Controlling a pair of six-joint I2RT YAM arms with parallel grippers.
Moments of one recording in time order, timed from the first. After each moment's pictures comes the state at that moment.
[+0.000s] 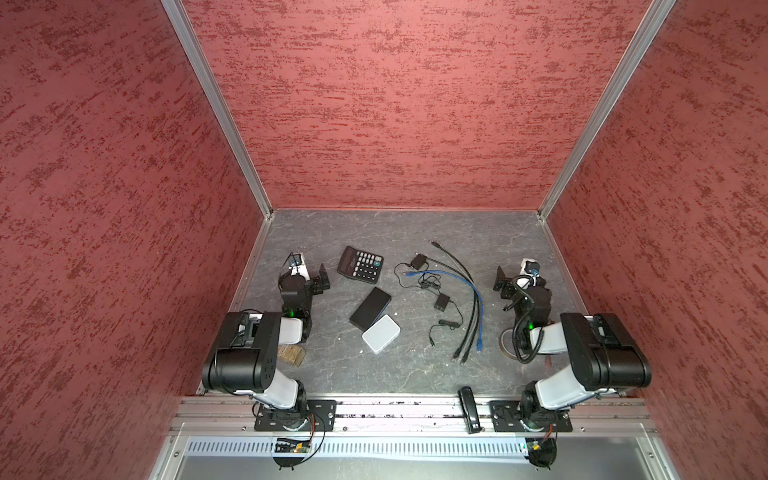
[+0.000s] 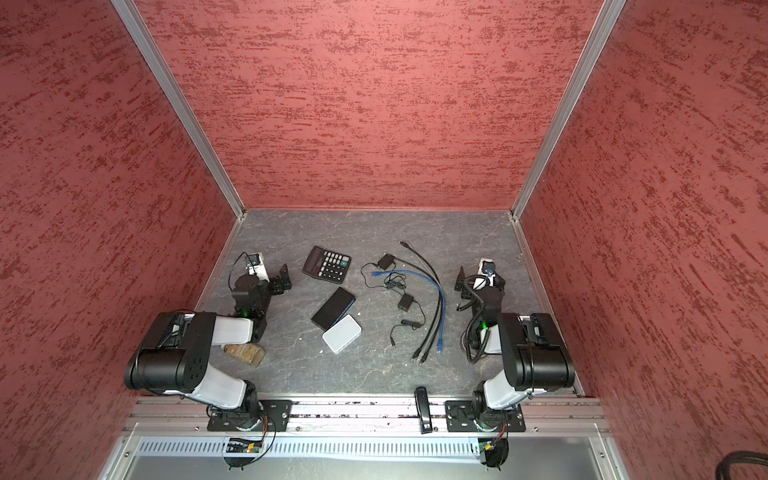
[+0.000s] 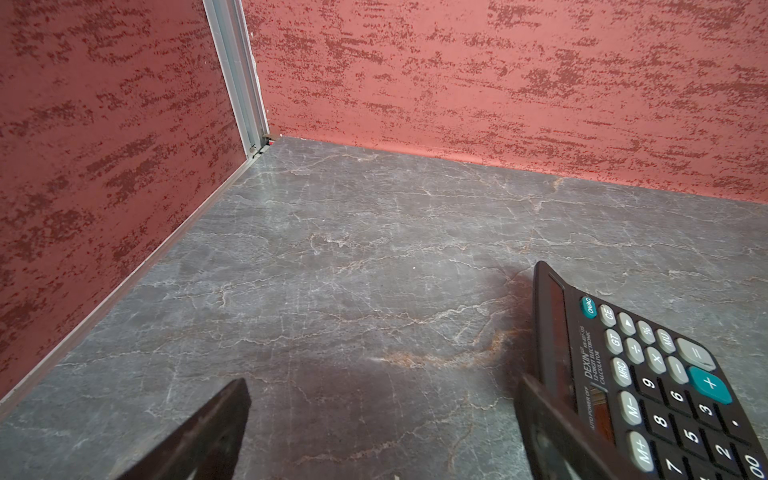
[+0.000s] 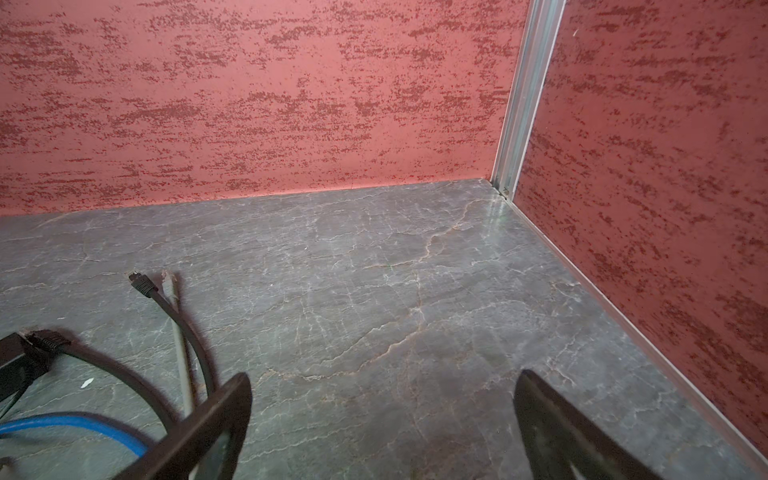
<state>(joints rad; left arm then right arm) 0.01 1.53 0.36 0.90 -0.14 -0.11 -0.04 1.55 0.26 1.16 0.10 0.07</state>
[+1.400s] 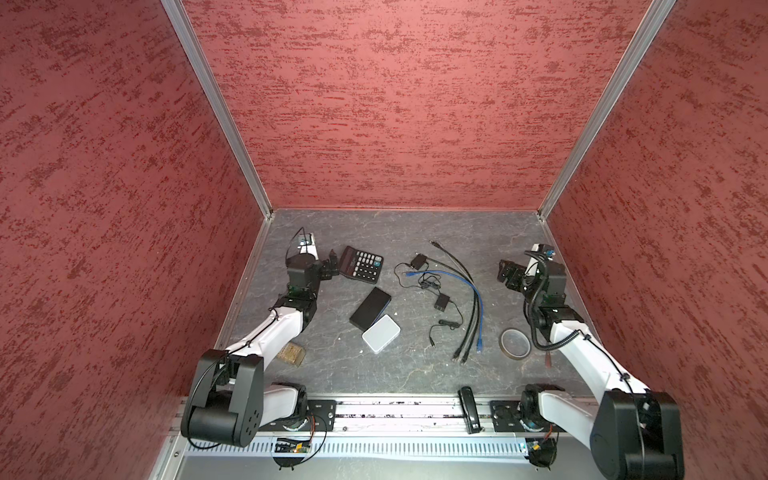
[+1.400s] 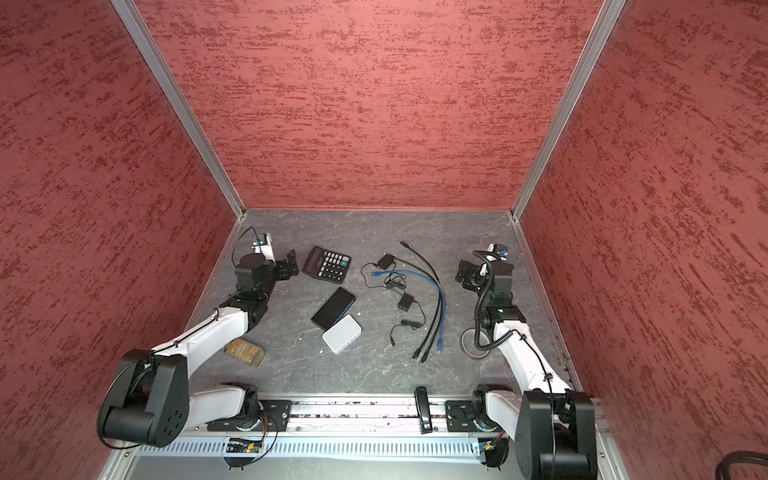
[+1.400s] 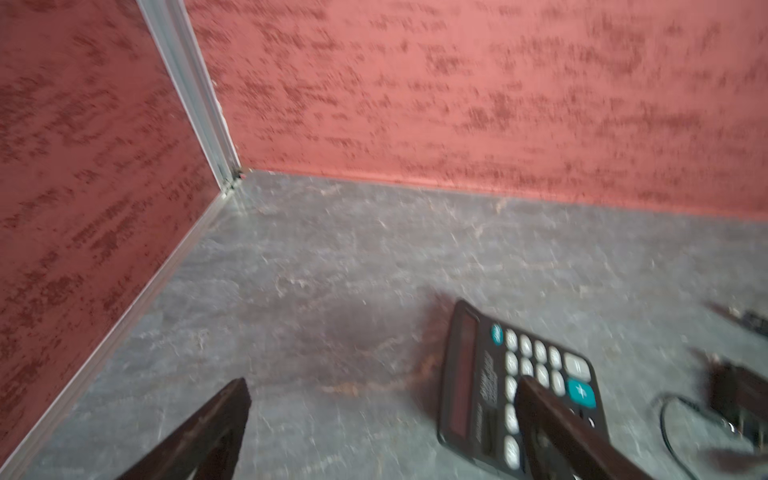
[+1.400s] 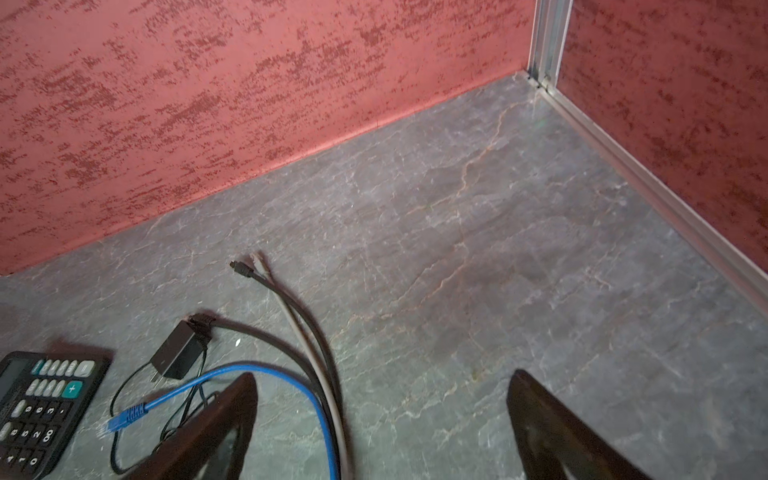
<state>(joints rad) -0.19 1.26 0.62 0.26 -0.23 -0.12 -0.02 1.09 0.59 0.03 -0.04 0.37</state>
